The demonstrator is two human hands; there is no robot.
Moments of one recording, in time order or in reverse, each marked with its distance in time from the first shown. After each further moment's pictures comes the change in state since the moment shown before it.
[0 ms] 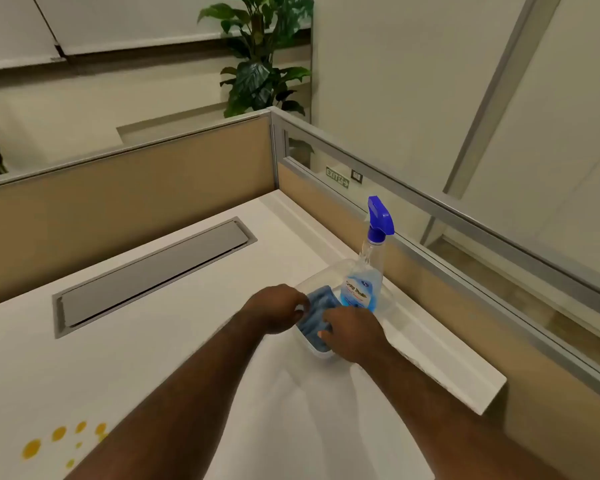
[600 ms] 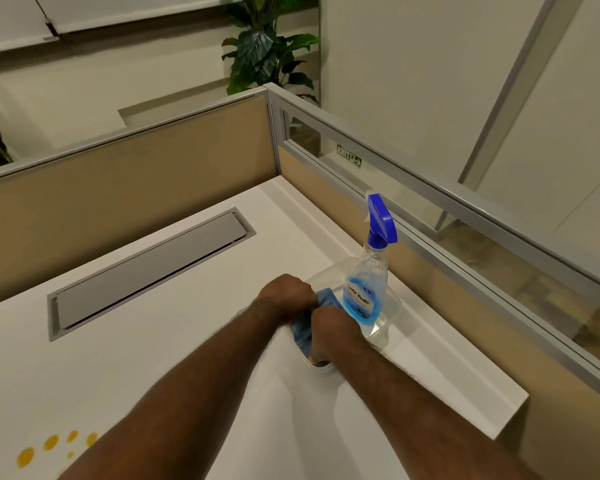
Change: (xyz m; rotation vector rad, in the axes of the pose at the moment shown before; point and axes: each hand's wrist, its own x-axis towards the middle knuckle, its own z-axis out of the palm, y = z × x) left_hand 0.065 0.003 0.006 0.637 -0.255 0.225; right_hand 0.052 -0.011 0.001 0.145 -0.269 0.102
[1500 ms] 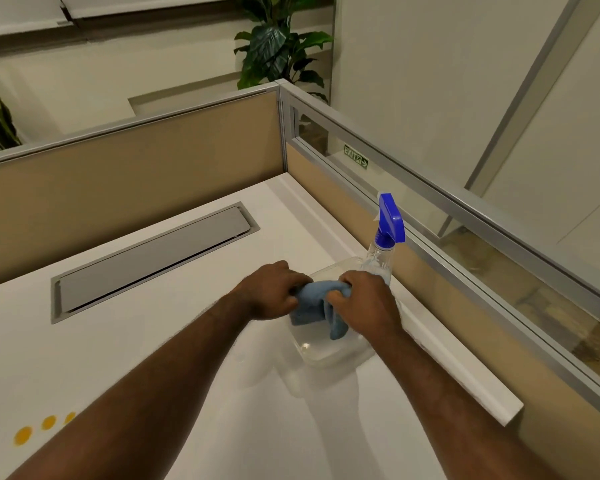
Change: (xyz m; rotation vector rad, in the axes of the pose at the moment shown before) left_hand -0.043 -0.021 0.007 -0.689 0.372 -0.147; right_hand -0.042 0.057 -0.035 0.641 0.570 -0.089
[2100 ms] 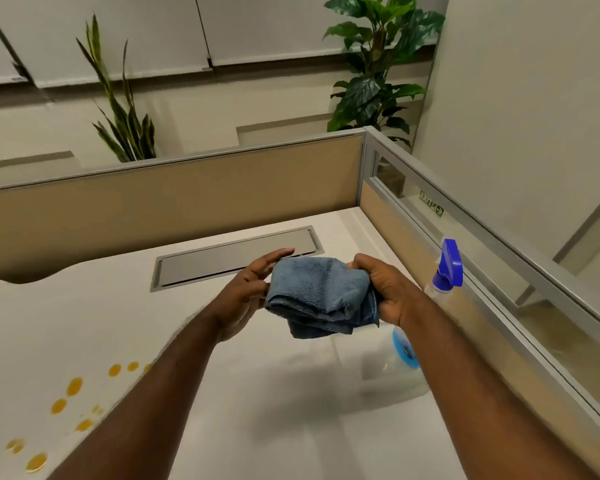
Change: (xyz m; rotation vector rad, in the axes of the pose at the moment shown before) left_hand -0.137 0.021 -0.070 -1.318 0.473 -0.273; right_hand 0.042 -0.081 -0.014 1.112 -0.610 0.357
